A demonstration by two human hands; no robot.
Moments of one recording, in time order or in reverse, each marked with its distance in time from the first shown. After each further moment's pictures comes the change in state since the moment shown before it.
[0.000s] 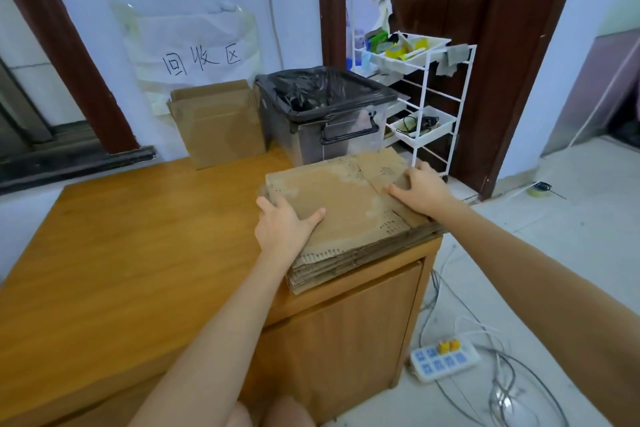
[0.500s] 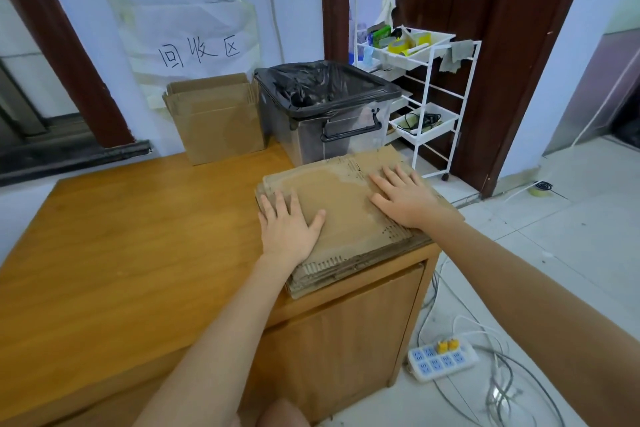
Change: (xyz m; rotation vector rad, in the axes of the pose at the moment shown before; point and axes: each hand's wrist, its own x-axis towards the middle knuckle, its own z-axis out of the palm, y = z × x) left_hand 0.005 -0.006 0.018 0.116 -0.137 0.170; right_hand 0.002 -0.015 0.024 -0.306 -0.189 -0.228
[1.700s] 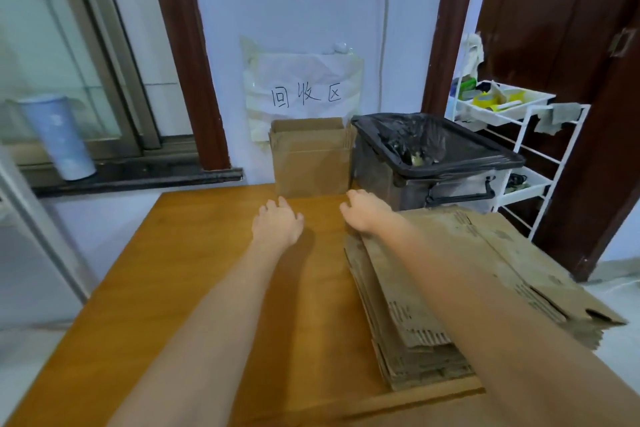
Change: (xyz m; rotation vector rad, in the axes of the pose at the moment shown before) left_hand 0.079 -0.138 -0.103 0.064 0.037 -0.272; right_hand 0.118 -0.216 -0.068 0.257 -0.011 -0.133
